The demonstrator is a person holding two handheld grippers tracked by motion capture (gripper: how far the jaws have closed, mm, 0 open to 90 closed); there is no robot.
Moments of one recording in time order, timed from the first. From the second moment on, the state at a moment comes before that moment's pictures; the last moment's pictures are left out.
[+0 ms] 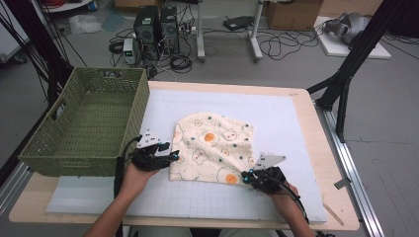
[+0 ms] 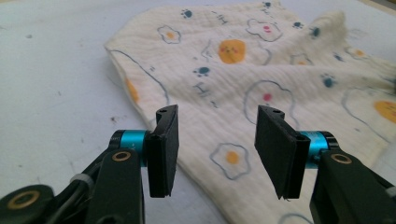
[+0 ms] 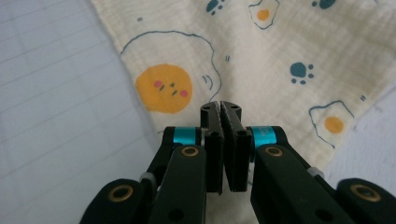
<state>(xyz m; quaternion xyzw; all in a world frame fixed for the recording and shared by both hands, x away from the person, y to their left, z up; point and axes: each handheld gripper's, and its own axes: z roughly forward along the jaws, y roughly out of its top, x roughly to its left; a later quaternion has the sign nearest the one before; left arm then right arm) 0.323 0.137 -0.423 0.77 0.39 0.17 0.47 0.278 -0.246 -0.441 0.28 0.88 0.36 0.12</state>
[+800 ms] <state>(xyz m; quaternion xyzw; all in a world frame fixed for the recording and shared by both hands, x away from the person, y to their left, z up) 0.332 0.109 -0.448 0.83 0.35 0.16 0.40 0.305 -0.242 -0.444 0.36 0.85 0.34 0.18</state>
